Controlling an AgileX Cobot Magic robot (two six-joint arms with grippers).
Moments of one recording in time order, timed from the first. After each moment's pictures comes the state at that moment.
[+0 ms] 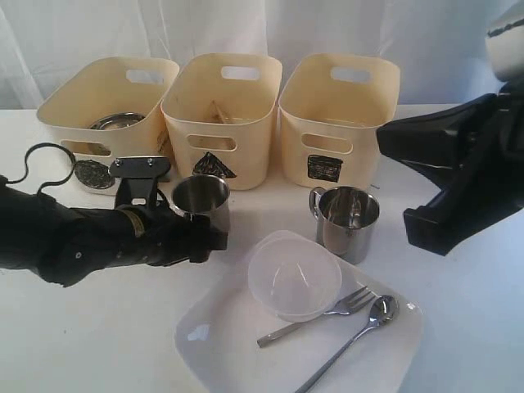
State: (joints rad) left arm -0.63 1.75 -0.75 -0.03 -0.23 -0.35; right arm 0.50 0.82 -0.71 0.55 0.39 -0.67
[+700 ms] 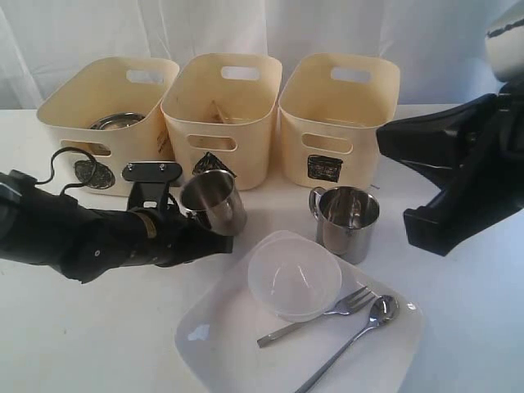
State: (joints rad) left arm -0.63 1.83 -0.80 -0.02 -0.22 -0.34; right arm 0.50 0.82 -0.71 0.55 0.39 -0.67
